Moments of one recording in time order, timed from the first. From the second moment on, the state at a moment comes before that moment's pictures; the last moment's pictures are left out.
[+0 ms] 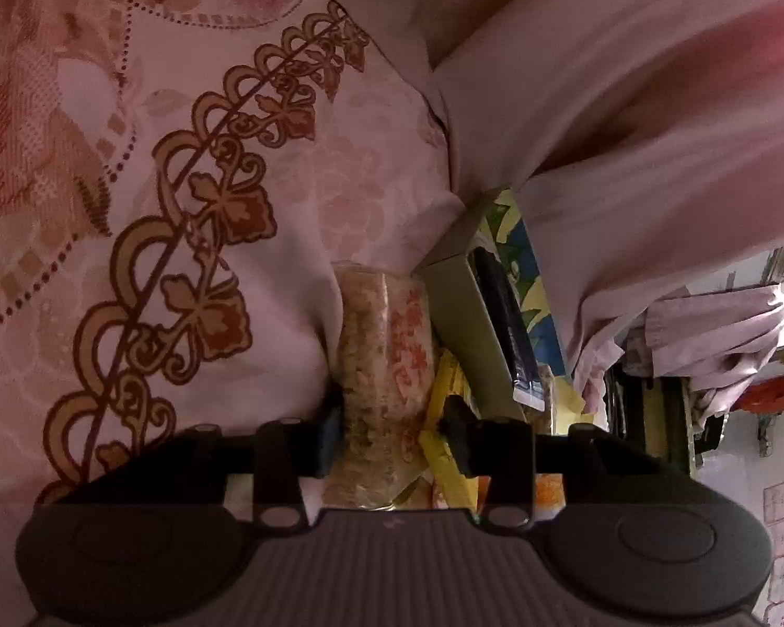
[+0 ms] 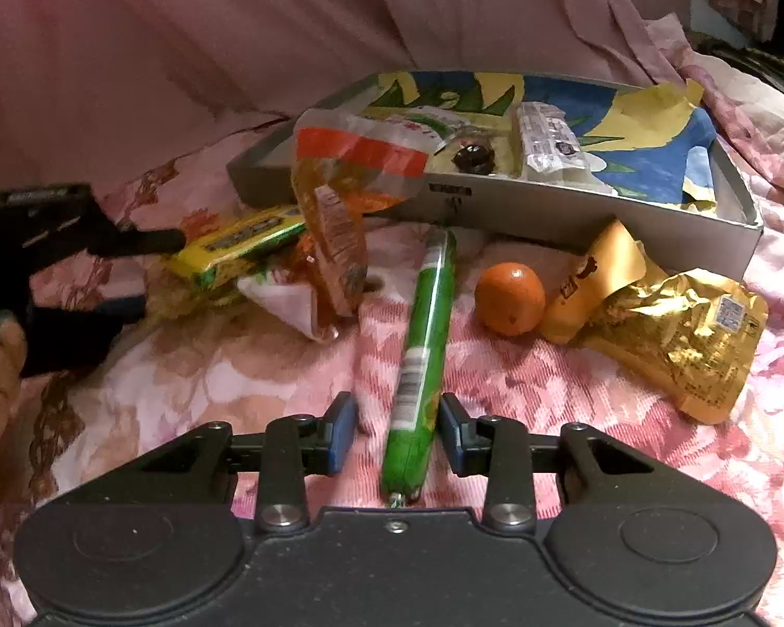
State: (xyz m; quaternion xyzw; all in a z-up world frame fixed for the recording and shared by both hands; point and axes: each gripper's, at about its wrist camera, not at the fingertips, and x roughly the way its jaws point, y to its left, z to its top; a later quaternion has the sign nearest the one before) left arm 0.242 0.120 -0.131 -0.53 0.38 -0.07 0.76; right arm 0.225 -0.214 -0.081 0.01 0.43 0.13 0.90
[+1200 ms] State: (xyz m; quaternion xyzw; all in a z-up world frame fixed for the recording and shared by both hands) left arm 0.177 0.108 -0.091 -0.48 0.44 -0.05 0.75; right arm 0.171 -0.178 -0.066 -0.01 0.48 0.15 0.87
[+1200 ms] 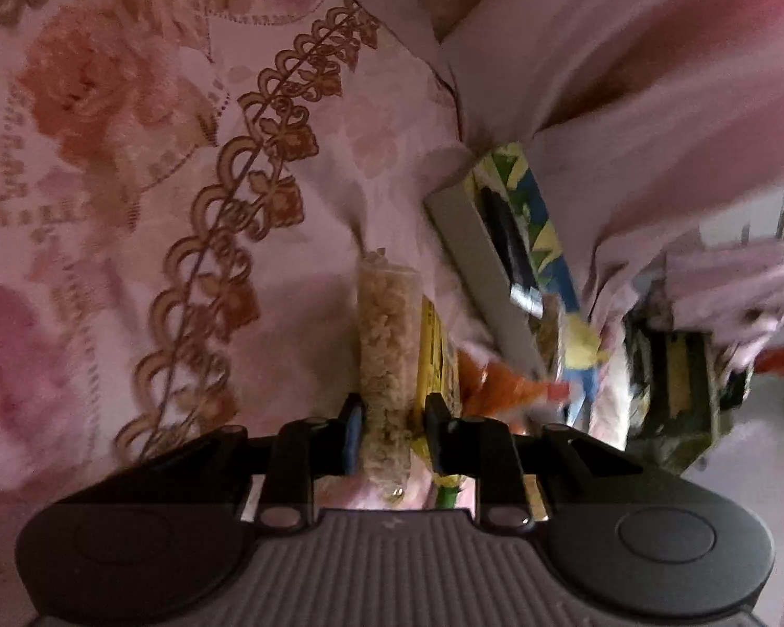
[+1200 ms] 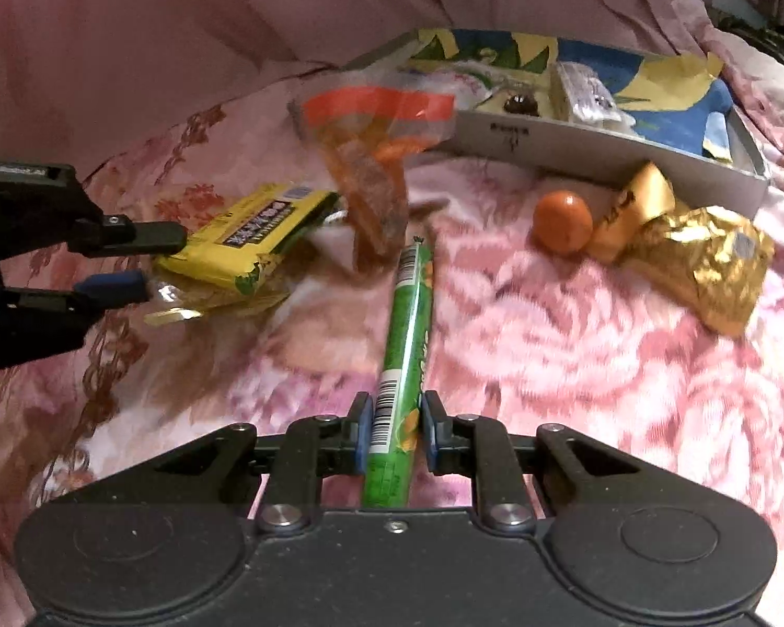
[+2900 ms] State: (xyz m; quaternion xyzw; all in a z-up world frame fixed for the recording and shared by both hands) left arm 0.179 0.068 -0.070 -0.33 0.46 -0.03 0.82; right arm 0.158 -0.146 -0.075 -0.08 0.46 0.15 0.87
